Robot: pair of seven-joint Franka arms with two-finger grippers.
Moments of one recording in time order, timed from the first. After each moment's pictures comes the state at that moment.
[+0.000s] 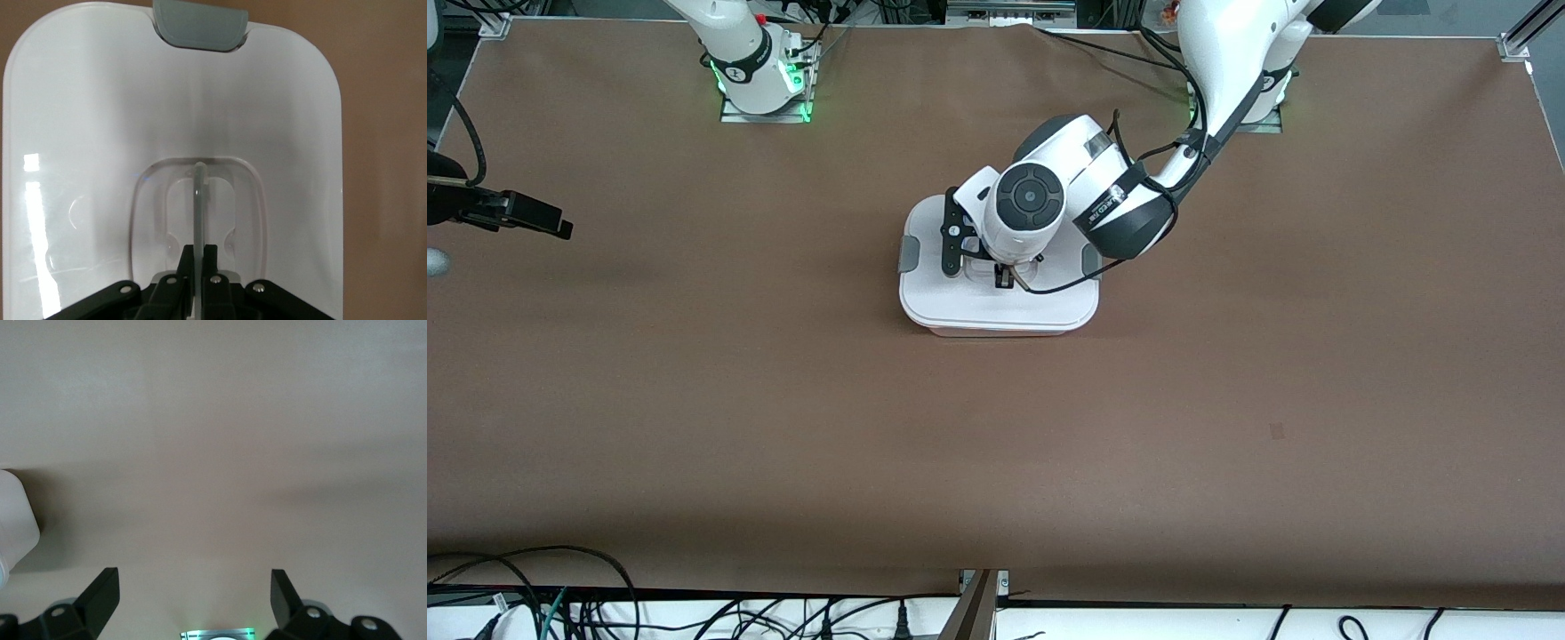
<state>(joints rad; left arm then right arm) -0.45 0.70 -0.40 -1.30 -0.01 1.84 0.81 0.01 0.12 -0.10 -1.51 0.03 1.48 0.03</state>
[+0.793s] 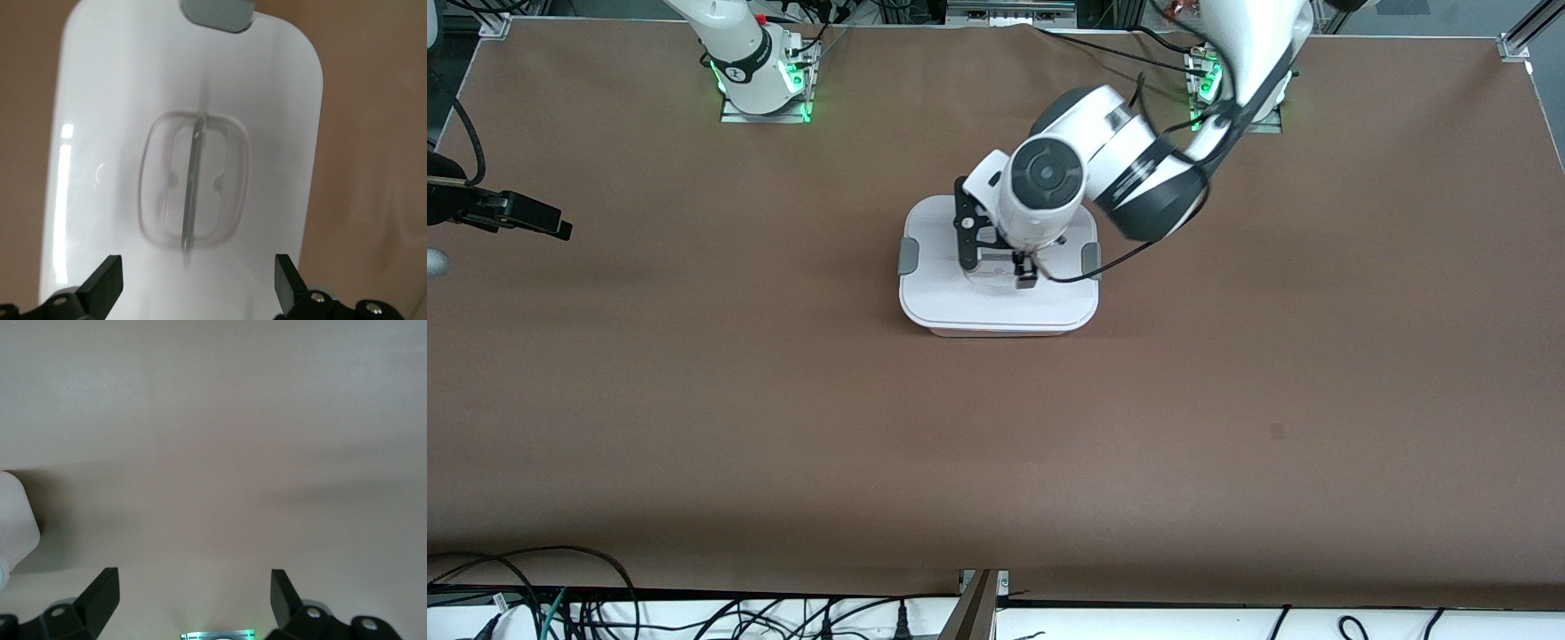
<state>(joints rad) -0.40 0.58 -0.39 -1.29 -0.01 1.69 0.67 0.01 0.12 -0.10 -1.51 0.03 1.49 0.03</state>
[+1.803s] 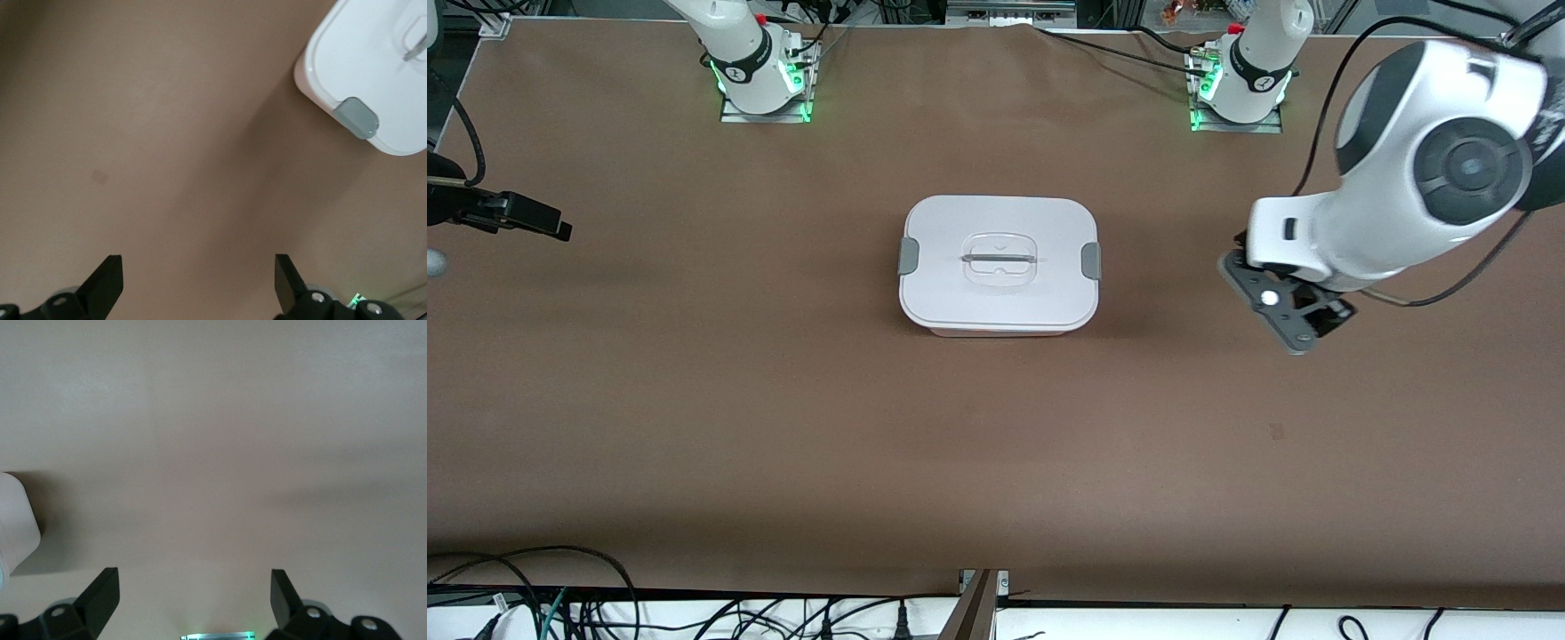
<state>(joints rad) -0.05 0.37 -0.28 -1.26 0.13 1.48 0.56 0.01 0.12 -0.10 -1.51 0.03 1.49 0.03</state>
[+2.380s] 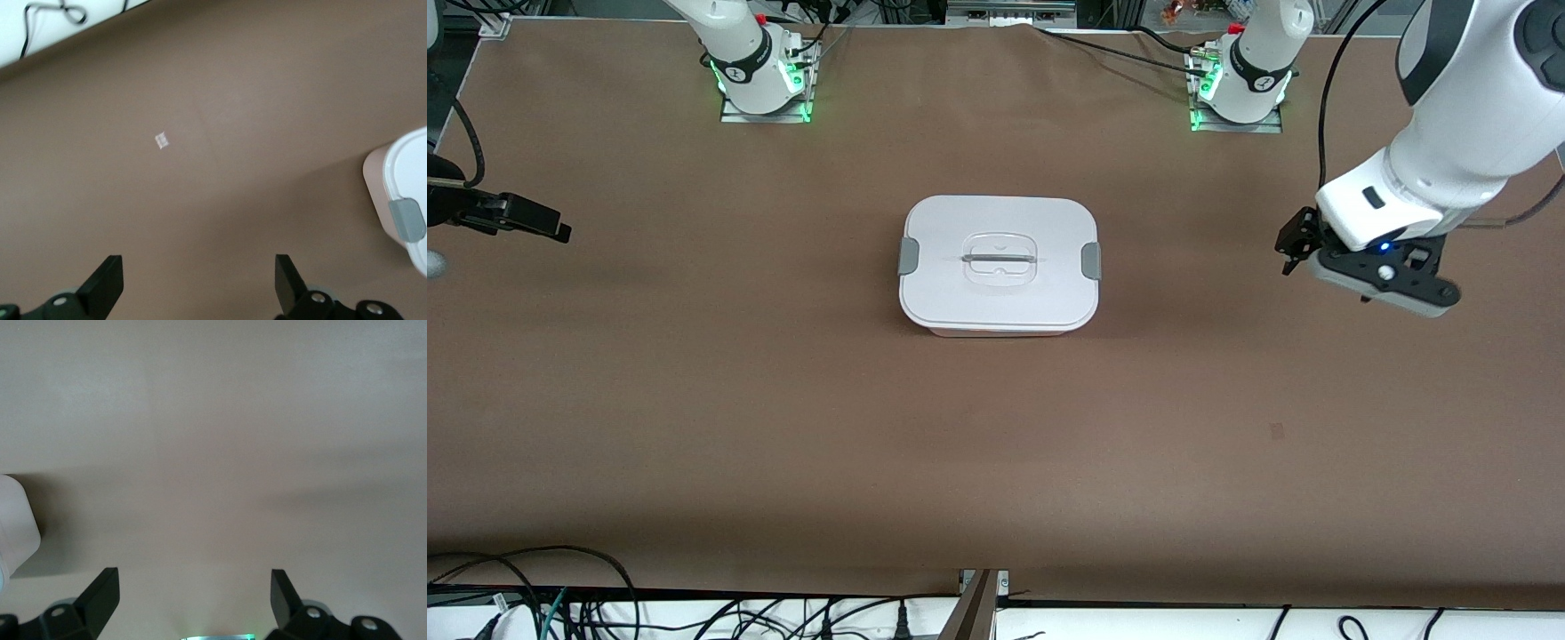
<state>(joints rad) -0.05 0.10 -0.17 -1.60 0.10 1.74 0.05 0.01 0.12 -0.10 -1.51 0.03 1.50 0.03</state>
